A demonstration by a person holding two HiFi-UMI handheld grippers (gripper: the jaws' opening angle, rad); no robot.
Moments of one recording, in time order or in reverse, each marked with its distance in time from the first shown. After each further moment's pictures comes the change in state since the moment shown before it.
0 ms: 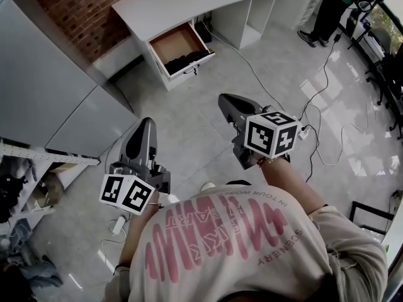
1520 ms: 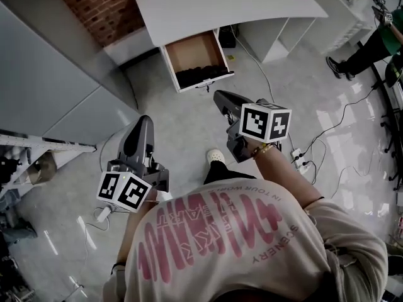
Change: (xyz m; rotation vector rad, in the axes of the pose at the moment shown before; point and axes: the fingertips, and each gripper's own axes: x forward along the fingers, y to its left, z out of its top) left arm 0.138 0.082 0.009 -0.069 -0.054 0.227; right arm 0.170 -0.107 0.064 0.120 0.200 0.155
